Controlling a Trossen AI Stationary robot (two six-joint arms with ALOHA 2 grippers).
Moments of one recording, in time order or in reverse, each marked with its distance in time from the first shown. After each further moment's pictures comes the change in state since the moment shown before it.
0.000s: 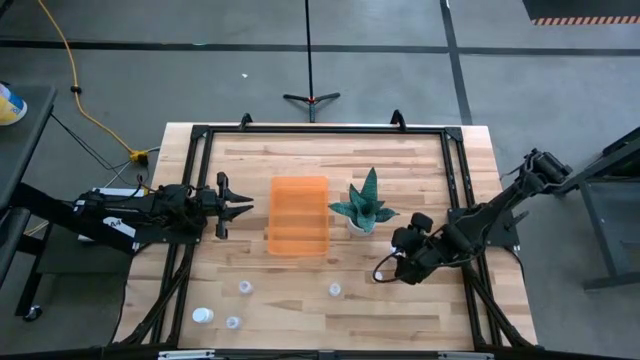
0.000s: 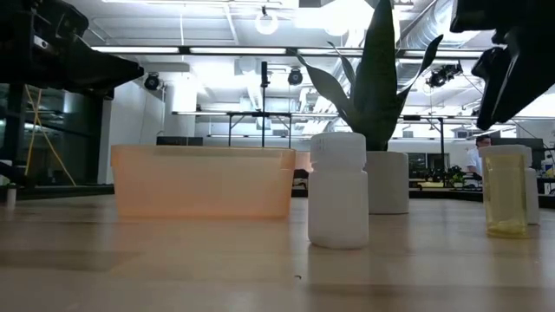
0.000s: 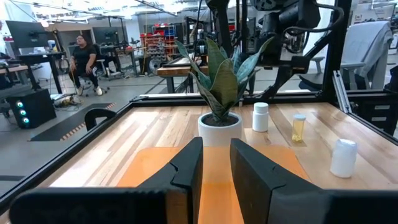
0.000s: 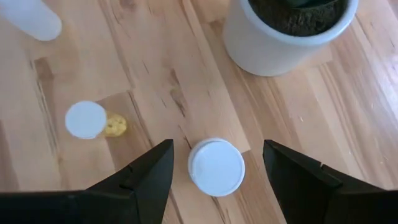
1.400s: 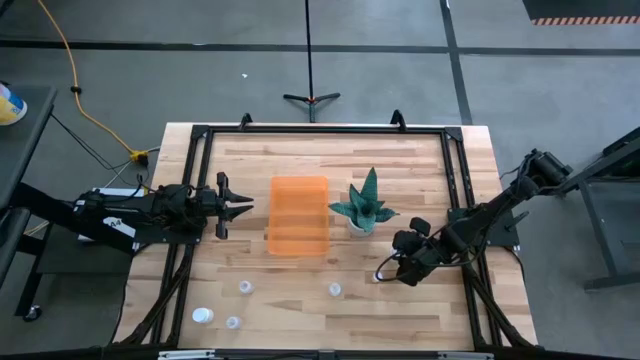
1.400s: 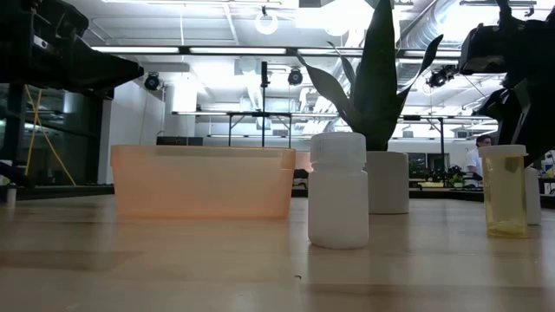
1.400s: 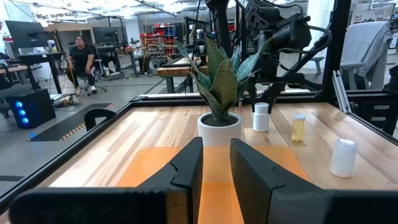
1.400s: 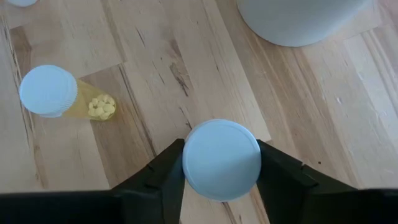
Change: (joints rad) left arm 0.000 0.000 0.000 0.000 0.002 0.000; right arm -0.004 -0.002 -0.186 0.231 -0.058 0.000
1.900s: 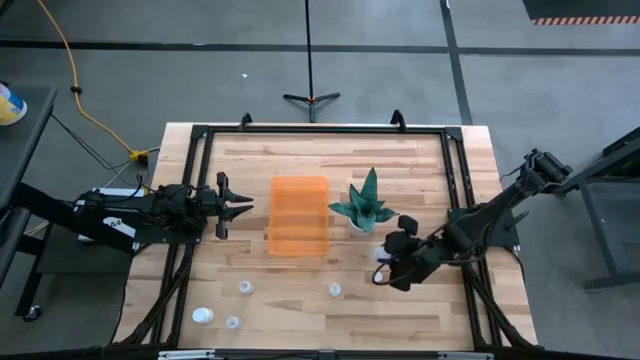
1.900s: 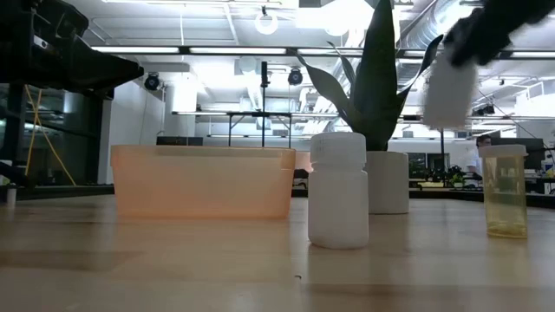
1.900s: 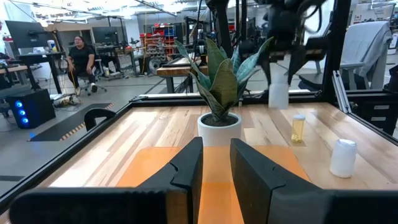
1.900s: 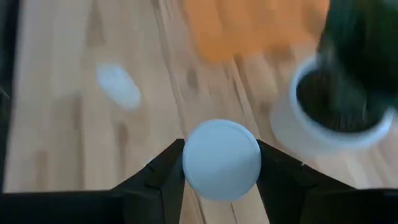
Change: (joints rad) left arm 0.000 0.000 0.000 0.000 0.000 0.000; right arm 0.000 0.001 0.254 0.001 0.120 -0.201
